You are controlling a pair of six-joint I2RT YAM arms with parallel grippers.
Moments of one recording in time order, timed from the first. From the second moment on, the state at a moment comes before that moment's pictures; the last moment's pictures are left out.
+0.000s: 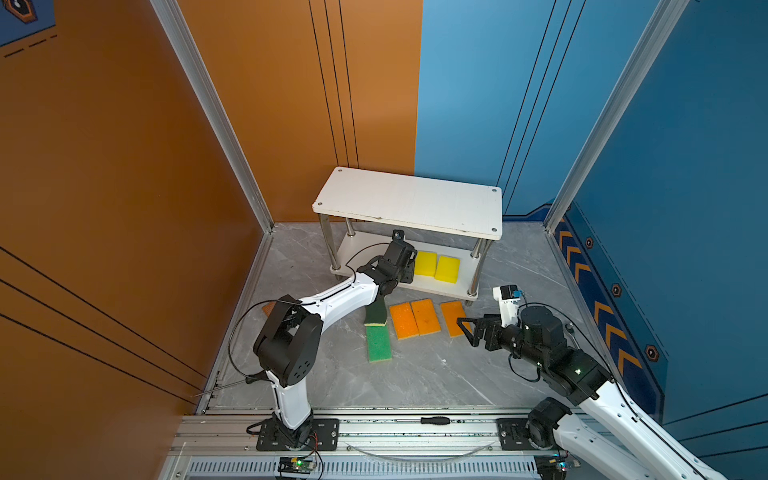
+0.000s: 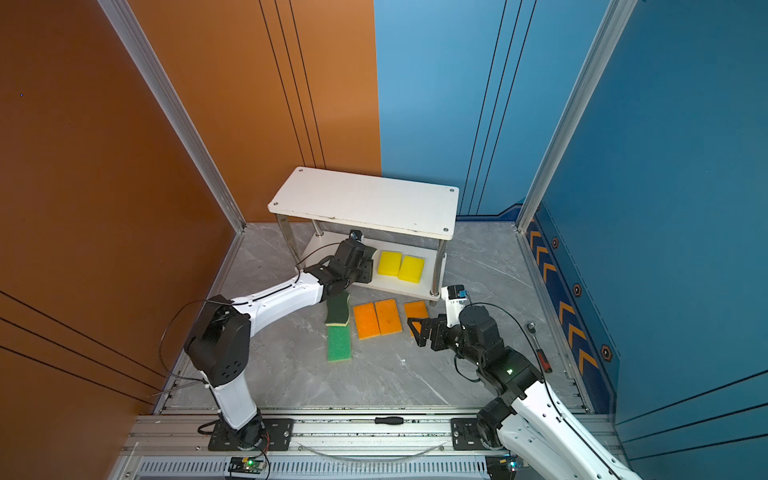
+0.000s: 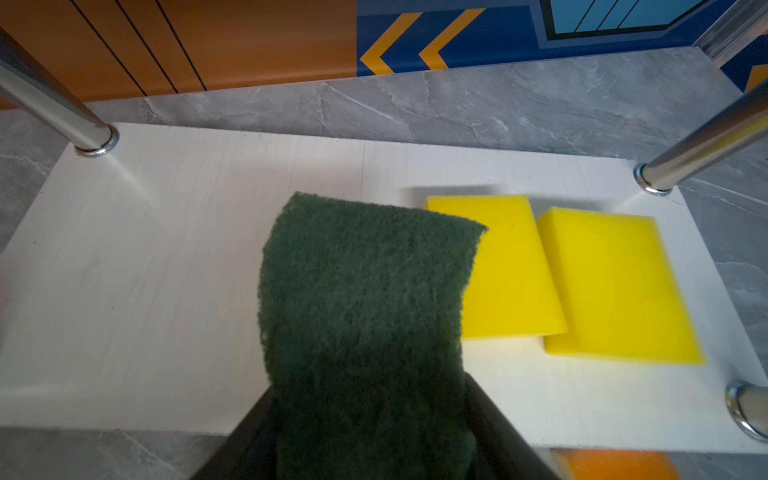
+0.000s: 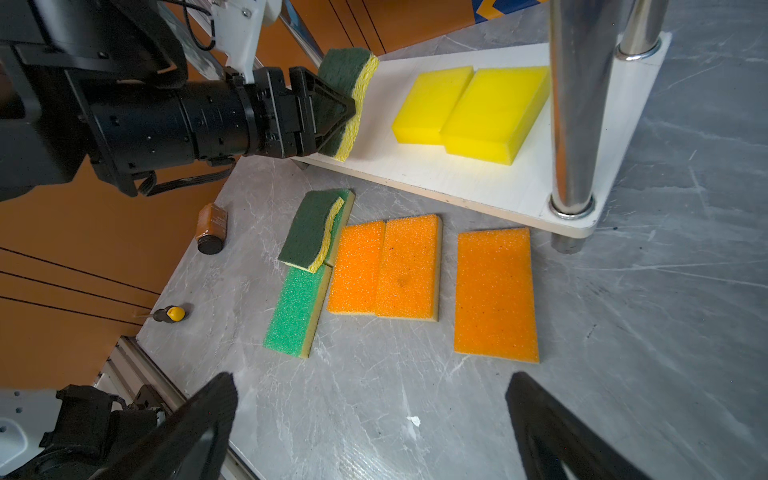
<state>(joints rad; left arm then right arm) -0.62 1.83 1.36 -0.23 -0.30 -0.36 0.57 0.65 0.61 -0.44 -0.11 0.51</state>
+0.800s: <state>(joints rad) -0.59 1.94 1.49 -0.23 -0.28 -0.36 0.57 0.65 0.61 -0.44 -0.11 0.51</state>
